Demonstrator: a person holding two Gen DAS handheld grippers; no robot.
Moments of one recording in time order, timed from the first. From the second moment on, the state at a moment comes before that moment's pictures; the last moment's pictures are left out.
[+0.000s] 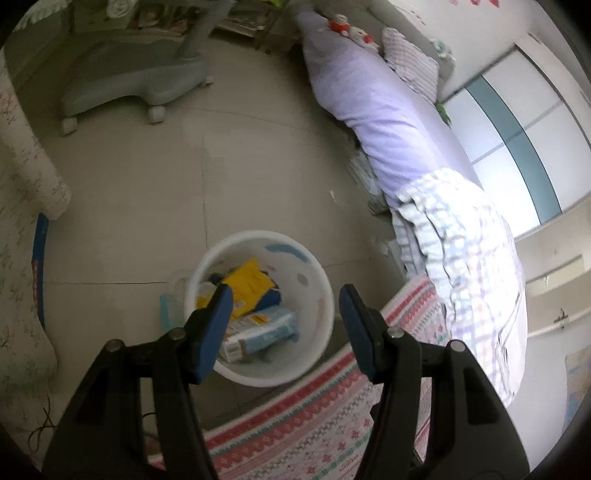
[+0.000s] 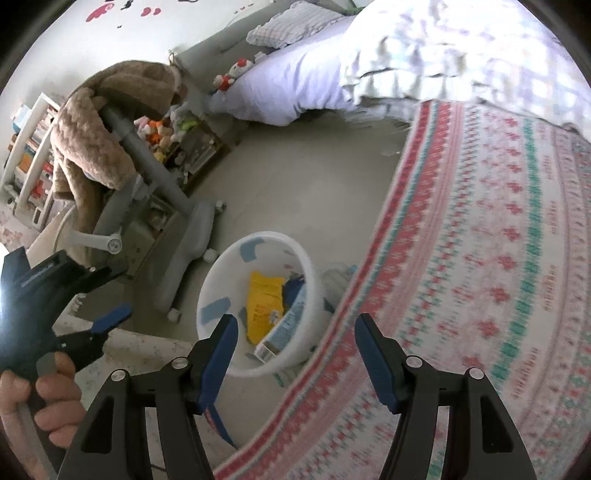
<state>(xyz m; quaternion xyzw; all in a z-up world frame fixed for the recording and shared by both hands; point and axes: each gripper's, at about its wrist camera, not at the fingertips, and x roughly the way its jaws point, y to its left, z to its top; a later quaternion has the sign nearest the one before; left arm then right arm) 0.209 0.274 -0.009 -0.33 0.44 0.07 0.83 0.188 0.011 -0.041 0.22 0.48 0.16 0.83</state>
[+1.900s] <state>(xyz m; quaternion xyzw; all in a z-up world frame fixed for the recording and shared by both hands) 0.074 -0.201 -0.057 0.08 0.51 -0.40 0.75 -0.002 -0.458 -0.066 0.45 0.42 -0.18 0.76</state>
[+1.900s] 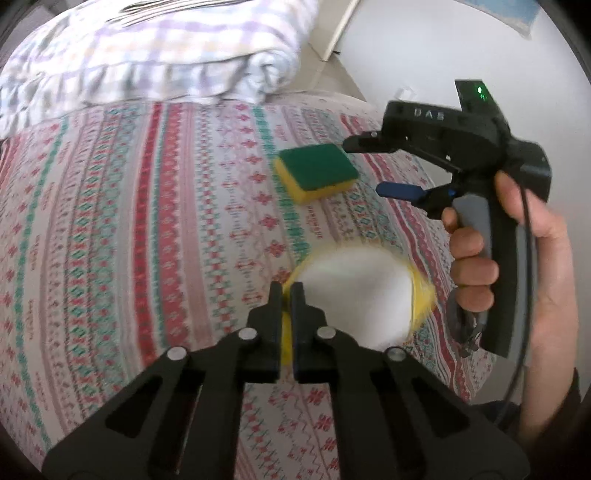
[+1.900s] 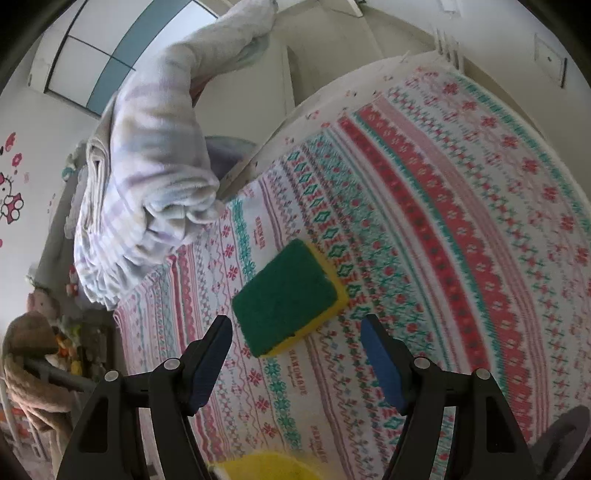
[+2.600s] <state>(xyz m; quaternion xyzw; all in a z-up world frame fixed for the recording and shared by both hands) 0.104 -0.144 -0.028 0.05 0.50 -0.32 0.80 0.029 -0.456 -0.085 0.39 0.45 -0.21 0.77</state>
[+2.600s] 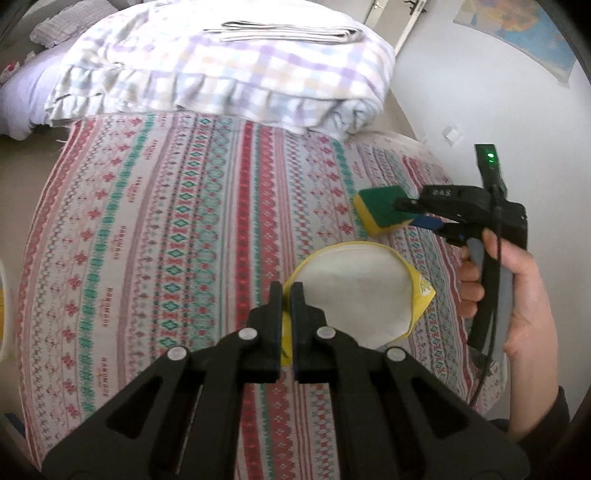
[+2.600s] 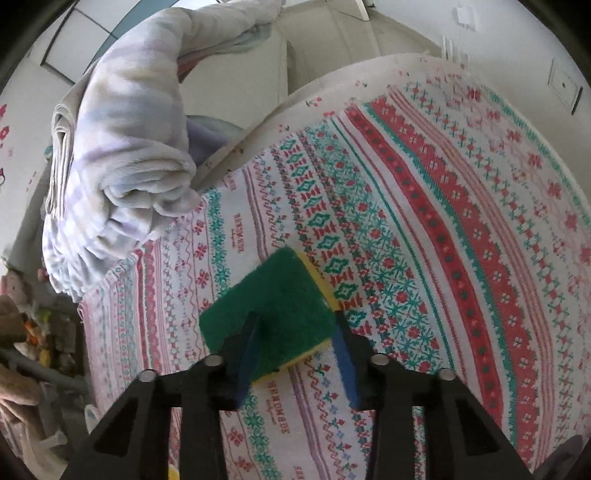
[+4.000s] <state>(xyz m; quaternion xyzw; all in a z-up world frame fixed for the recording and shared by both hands) 0.163 -0.008 0.003 -0.06 0.48 -0.20 0.85 0.062 -0.302 -0.014 0.32 0.41 -0.03 0.85</state>
